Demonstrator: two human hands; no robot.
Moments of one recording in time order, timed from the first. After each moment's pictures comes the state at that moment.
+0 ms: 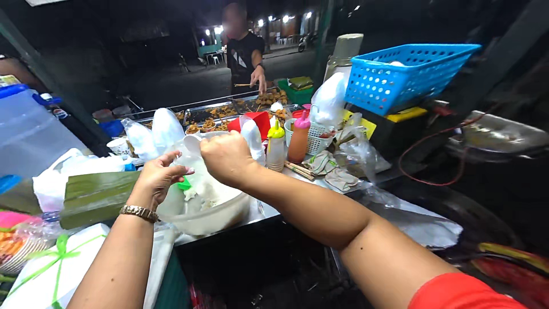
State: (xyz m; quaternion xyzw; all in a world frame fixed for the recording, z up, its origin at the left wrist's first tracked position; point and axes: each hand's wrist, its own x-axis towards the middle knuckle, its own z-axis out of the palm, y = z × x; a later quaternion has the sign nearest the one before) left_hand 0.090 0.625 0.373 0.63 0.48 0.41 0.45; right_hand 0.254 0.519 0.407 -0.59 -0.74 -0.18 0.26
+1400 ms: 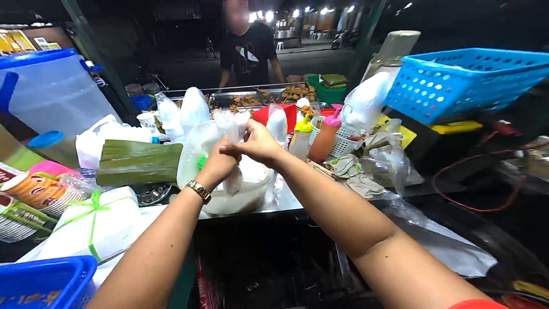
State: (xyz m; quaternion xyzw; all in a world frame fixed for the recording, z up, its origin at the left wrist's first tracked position) left_hand 0.128 0.585 0.349 0.78 0.33 0.39 0.35; right_hand 0.277 0.568 0.370 -0.41 -0.64 0.29 0.58
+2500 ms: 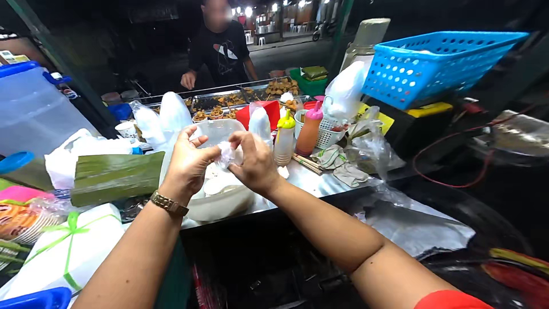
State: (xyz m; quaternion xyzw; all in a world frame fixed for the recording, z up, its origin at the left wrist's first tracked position) left_hand 0.137 0.547 0.390 0.62 0.42 0.45 0.48; right_hand 0.279 0.531 0.324 -0.42 -0.67 -0.23 0.57
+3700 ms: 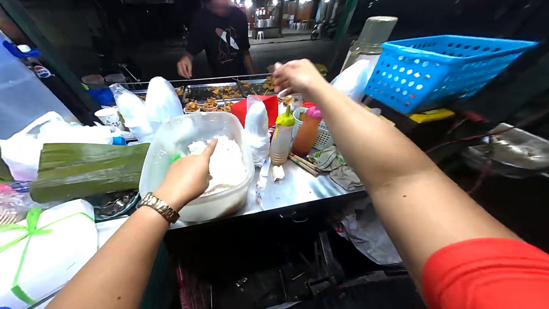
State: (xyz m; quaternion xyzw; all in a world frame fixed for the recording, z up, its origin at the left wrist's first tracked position) left_hand 0.133 0.582 0.356 0.88 0.47 0.03 0.04; right_hand 0.460 0.633 0.421 -0.64 -0.55 0.21 0.49
